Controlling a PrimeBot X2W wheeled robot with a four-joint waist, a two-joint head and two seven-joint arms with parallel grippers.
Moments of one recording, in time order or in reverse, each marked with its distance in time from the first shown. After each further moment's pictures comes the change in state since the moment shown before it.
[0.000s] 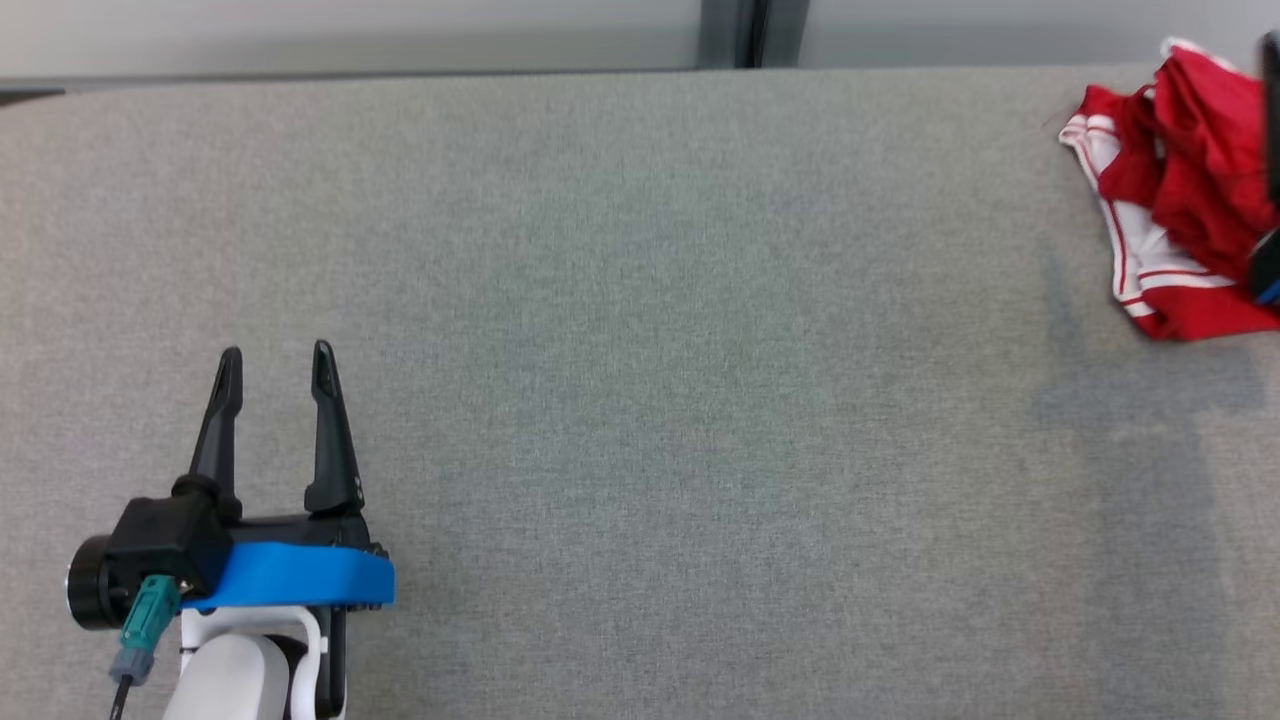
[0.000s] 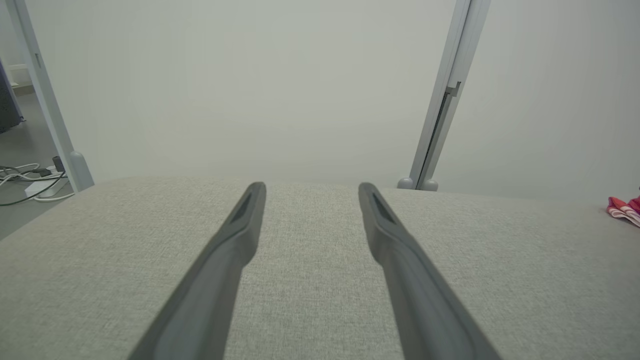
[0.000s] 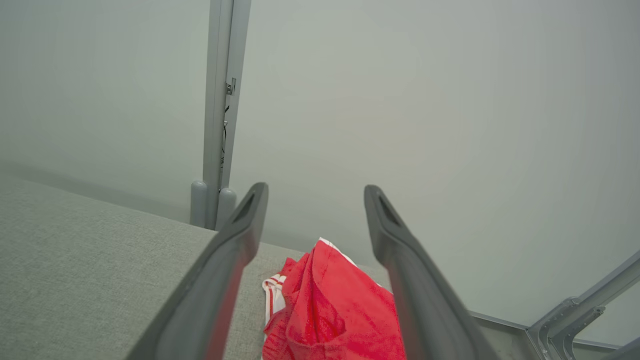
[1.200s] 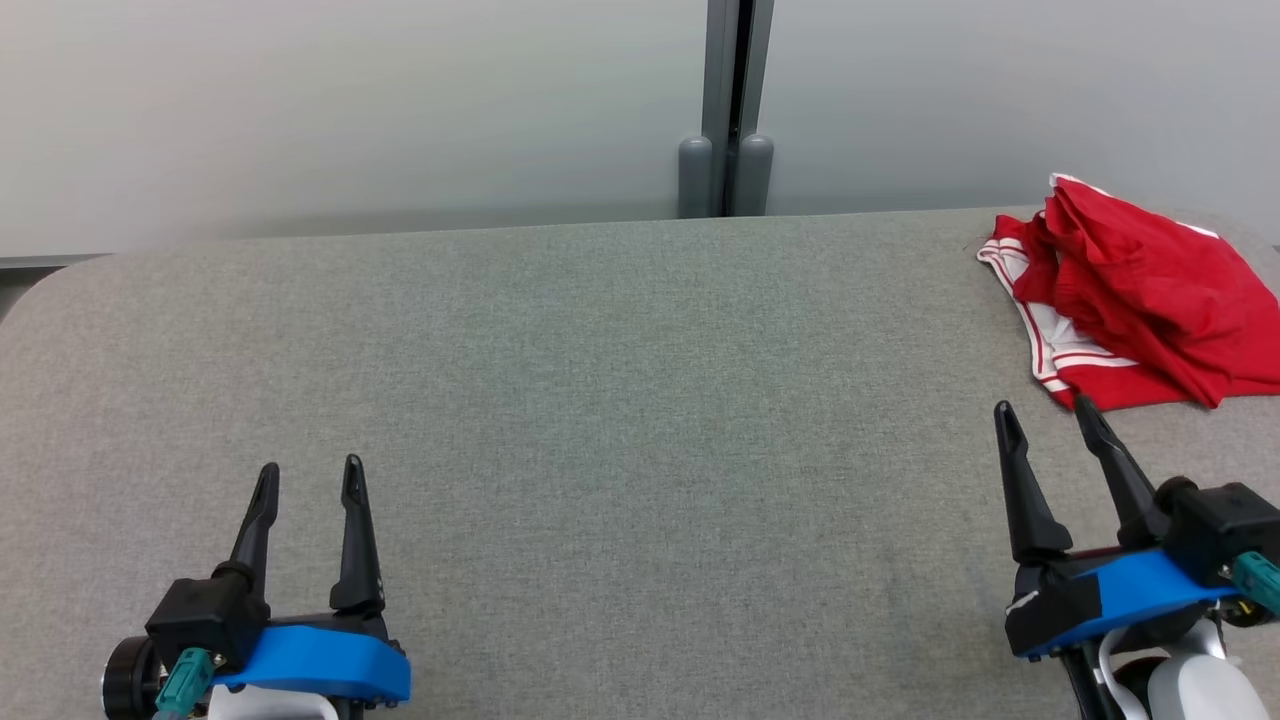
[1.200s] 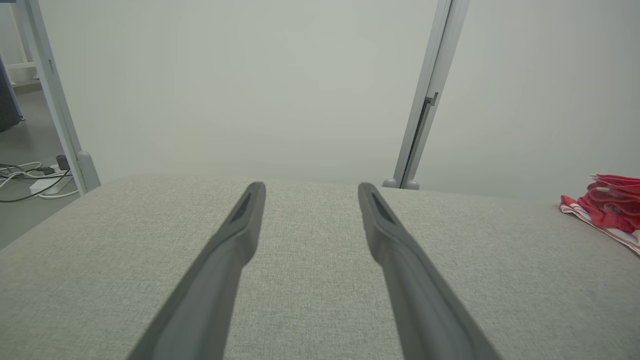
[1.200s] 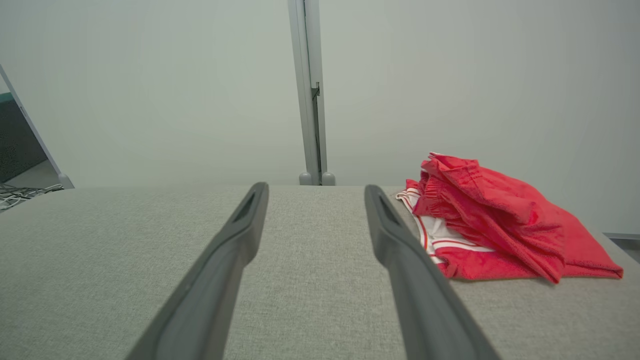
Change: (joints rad) left arm 0.154 0.011 -0.033 0.005 -0.035 0.029 0.047; right arm 0.757 0.467 -0.226 -0.666 -0.105 0.000 0.129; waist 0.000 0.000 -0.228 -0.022
